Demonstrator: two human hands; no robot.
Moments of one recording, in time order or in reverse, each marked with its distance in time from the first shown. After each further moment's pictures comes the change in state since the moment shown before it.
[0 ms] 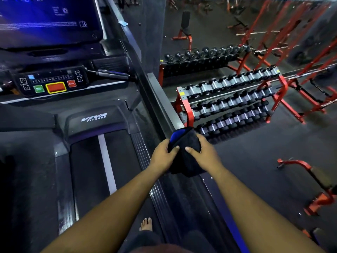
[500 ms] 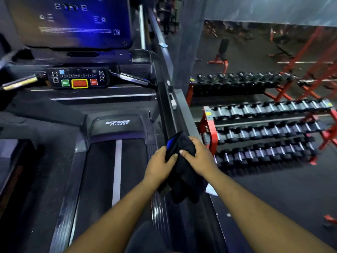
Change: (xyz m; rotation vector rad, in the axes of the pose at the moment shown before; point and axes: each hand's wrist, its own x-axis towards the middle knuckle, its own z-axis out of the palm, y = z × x) left_hand 0.028 -0.030 0.027 0.162 0.306 0.006; right_hand 0.087 0.016 0.033 0.034 -0.114 -0.352
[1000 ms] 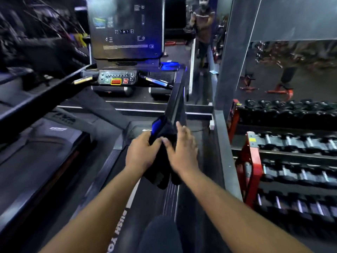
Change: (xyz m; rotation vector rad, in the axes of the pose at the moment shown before) left_hand -0.055 0.039 0.070 0.281 0.628 -0.097; right_hand -0.028 0.059 0.007 0.048 0.026 -0.362
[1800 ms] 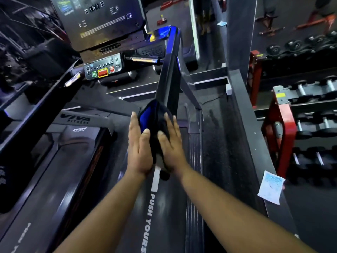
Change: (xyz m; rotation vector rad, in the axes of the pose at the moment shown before) left_hand 0.014 -0.010 0.049 -0.284 -0.038 0.054; right_hand 0.024 0.039 0.074 0.787 -0.041 0.102
